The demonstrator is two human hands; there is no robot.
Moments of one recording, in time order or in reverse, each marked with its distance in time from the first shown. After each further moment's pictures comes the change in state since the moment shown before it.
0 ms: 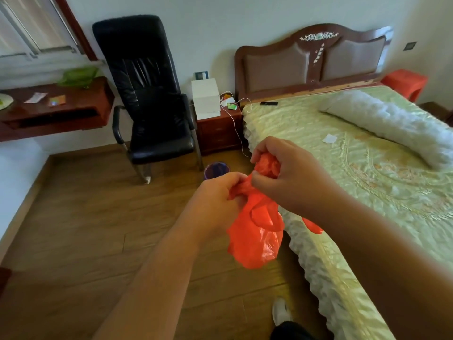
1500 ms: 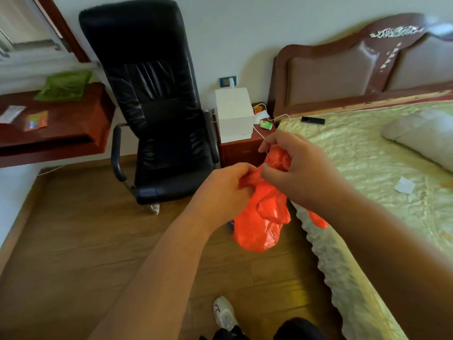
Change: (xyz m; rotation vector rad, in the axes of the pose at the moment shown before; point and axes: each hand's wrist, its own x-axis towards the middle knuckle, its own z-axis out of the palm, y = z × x) left_hand 0.473 -0.146 -0.230 0.049 -0.026 -0.071; right_hand 0.527 0.076 0.156 0.000 -0.039 0.038
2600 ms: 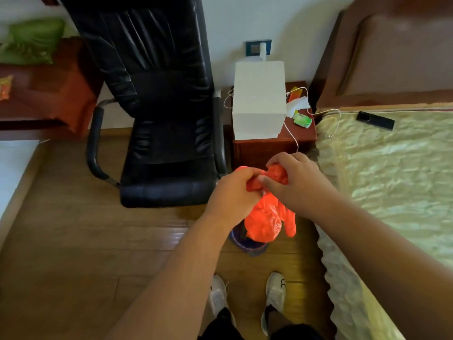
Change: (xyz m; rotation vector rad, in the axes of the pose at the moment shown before) left_hand 0.338 -0.160 0.059 -0.044 0.109 -0.279; right_hand 0.298 0.229 0.130 -0.151 -0.435 0.197
